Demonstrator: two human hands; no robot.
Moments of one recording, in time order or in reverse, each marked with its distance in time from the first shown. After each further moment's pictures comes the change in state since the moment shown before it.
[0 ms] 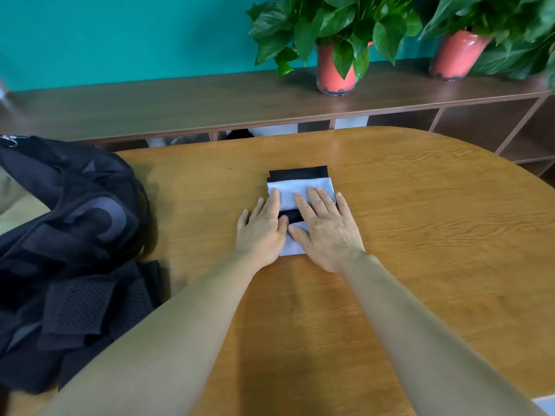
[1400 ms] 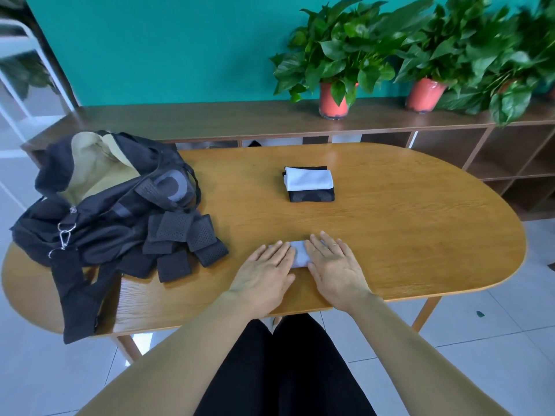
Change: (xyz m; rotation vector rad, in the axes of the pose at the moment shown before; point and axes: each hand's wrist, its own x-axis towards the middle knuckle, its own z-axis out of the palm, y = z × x) left_hand -0.215 -0.007 -0.018 0.500 -0.096 0.361; right_hand -0.182 -0.061 -0.002 0.051 0.079 -0.095
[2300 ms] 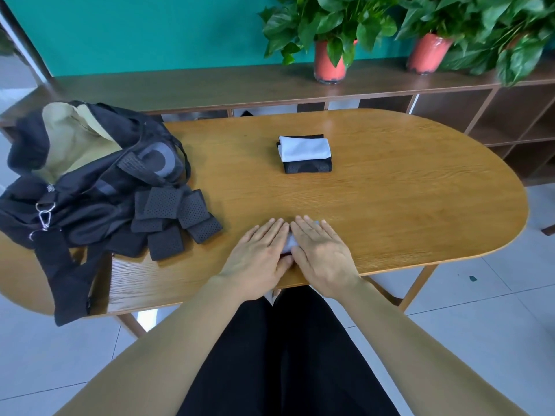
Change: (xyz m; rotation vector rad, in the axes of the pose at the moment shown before) left_hand -0.011 0.000 0.009 -0.080 0.002 -0.010; right_hand -0.013 -0.023 0.014 0.148 0.135 -0.060
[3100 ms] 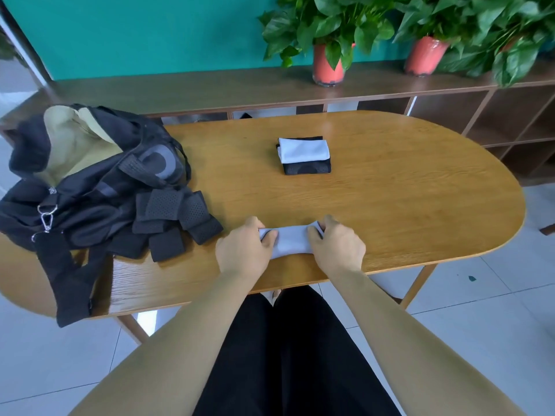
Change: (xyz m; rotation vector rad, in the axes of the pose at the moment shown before) left_hand 0.015 -0.005 -0.001 -0.286 0.312 -0.562; right_hand 0.019 0.005 -0.007 0.166 0.145 0.636
